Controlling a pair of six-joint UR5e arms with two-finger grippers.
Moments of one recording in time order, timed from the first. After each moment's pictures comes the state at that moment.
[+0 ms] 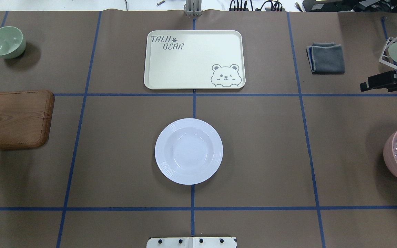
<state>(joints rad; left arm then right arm) -1.14 -1.42 -1.40 -2.55 -2.21 -0.62 1.14 -1.62 2.02 -1.15 2.25 0.78</state>
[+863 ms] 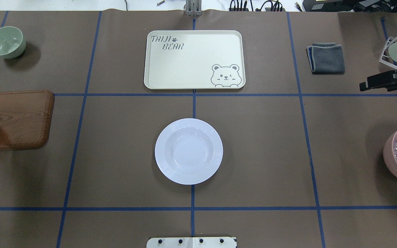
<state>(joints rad) -1.14 -1.46 -1.59 -2.36 -2.30 -0.63 1.14 -1.61 2.02 -1.14 2.25 0.78</state>
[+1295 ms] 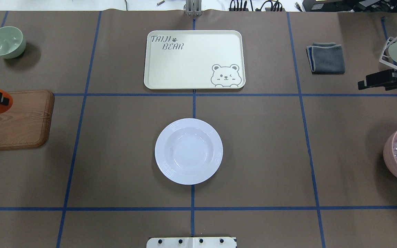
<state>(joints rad) -1.09 -1.66 -1.86 -1.93 -2.22 -0.84 1.13 -1.61 2.02 -1.09 2.24 0.89</state>
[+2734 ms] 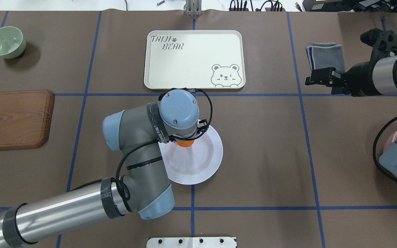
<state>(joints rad) -0.40 -2.41 -1.49 -1.61 -1.71 -1.56 0.90 -1.49 2.02 -1.02 1.98 1.29</state>
